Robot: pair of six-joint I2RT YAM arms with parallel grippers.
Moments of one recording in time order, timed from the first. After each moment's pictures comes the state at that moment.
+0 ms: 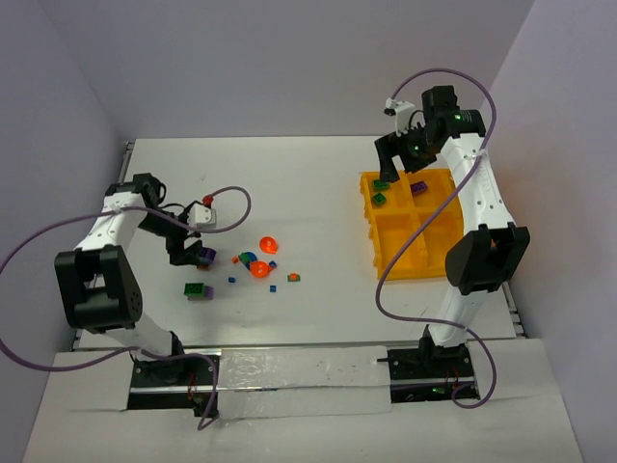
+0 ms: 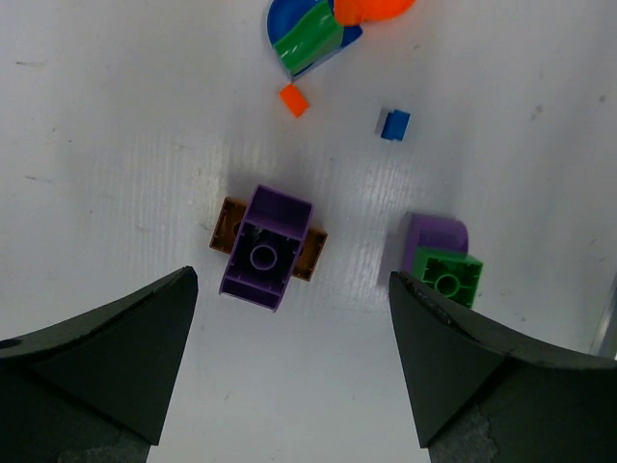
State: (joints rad) left arm 0.10 1.58 1.19 -1.17 0.65 1.53; right arm 0.06 1.81 1.97 -1.20 -0.36 -0.38
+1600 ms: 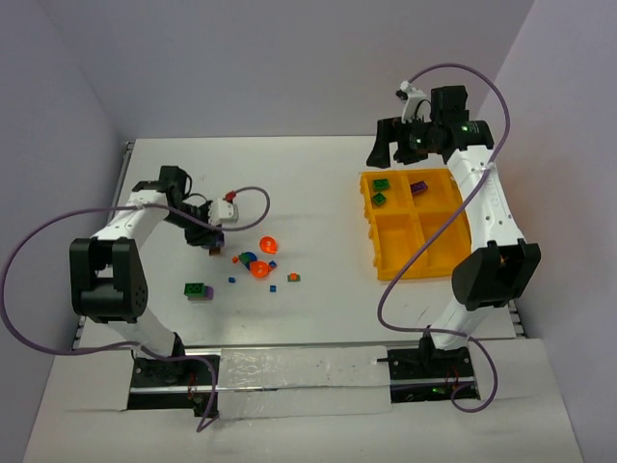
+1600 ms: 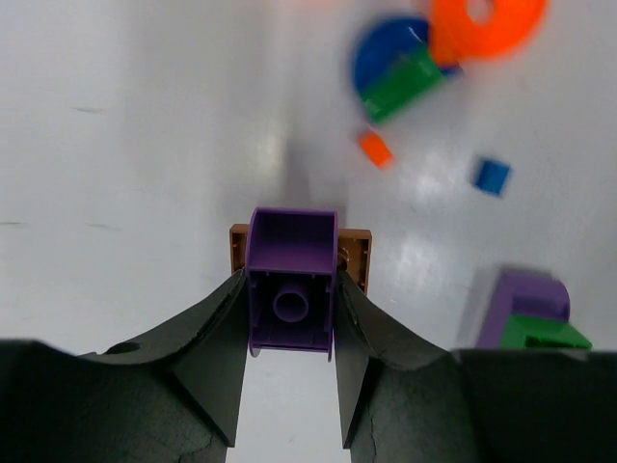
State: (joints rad) left arm -0.06 1.65 1.17 -0.90 0.54 1.39; right arm 0.06 1.68 1.83 -0.95 -0.52 -0.09
